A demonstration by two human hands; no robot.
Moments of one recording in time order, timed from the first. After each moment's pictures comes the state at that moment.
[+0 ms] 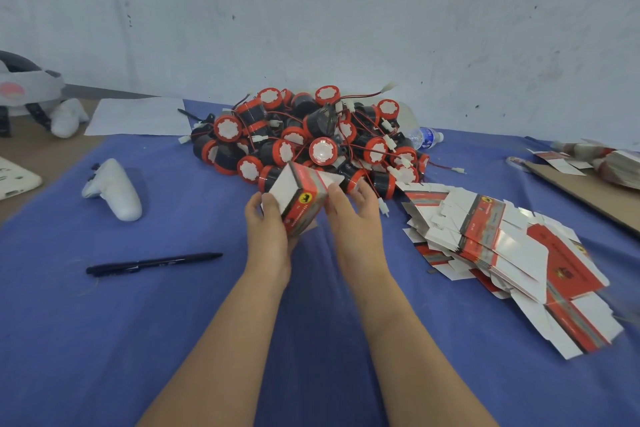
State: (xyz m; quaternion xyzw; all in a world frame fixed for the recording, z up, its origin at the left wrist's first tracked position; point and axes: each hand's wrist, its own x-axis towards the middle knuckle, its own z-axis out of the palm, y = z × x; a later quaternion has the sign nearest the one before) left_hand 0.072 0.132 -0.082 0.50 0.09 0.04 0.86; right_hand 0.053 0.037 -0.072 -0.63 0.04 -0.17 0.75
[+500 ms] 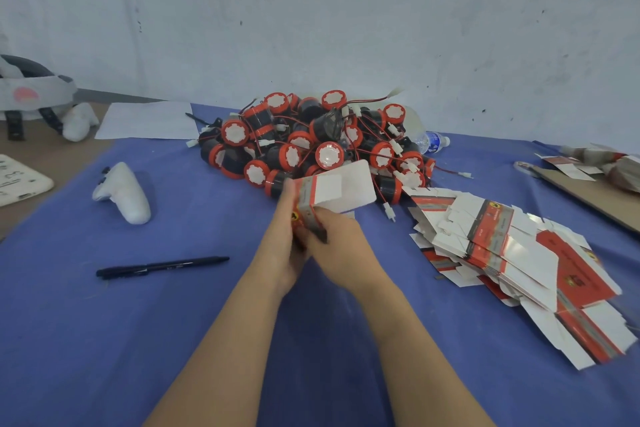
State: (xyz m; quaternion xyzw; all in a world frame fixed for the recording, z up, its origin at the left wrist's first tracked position) left_hand 0.063 0.133 -0.070 0.43 0.01 -0.12 0.89; right_hand 0.043 0.043 -0.069 -0.90 -0.12 -0.15 0.40
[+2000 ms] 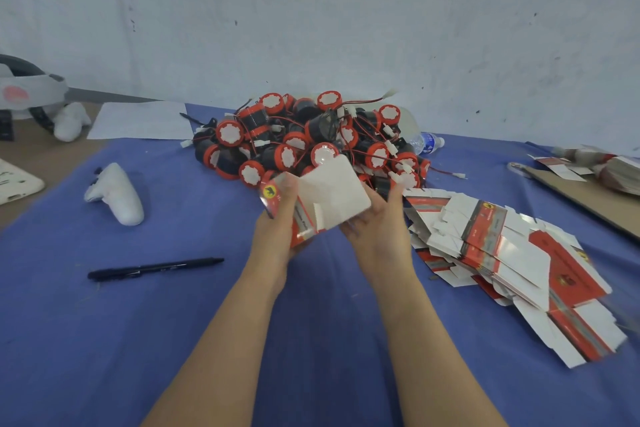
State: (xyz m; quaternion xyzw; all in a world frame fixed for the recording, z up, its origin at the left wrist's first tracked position) left_hand 0.071 0.137 -0.073 0.55 0.04 -0.03 0.83; right_hand 0.055 0.009 -0.058 -0.49 0.09 -0.10 0.86
